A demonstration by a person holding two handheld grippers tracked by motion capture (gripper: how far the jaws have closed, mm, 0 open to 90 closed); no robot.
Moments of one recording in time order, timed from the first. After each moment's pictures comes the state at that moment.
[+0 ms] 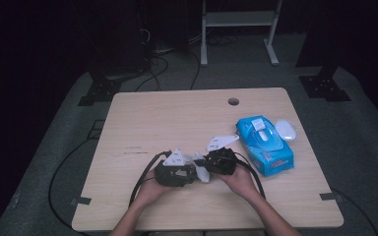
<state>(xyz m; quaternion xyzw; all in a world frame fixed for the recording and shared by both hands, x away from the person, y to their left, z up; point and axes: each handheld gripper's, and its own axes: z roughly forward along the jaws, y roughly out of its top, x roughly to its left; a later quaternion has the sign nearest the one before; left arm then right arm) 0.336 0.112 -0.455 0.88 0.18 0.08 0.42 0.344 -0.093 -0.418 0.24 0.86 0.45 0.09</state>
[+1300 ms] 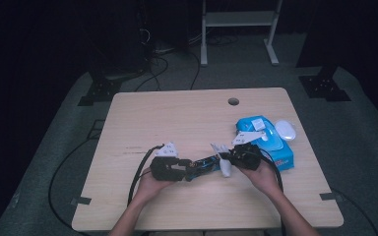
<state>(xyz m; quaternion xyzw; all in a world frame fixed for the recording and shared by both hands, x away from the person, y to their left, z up) 0.347 0.125 -0.445 0.85 0.23 0.04 0.46 0.356 -0.164 -0.420 0.30 0.85 0.42 0.13</state>
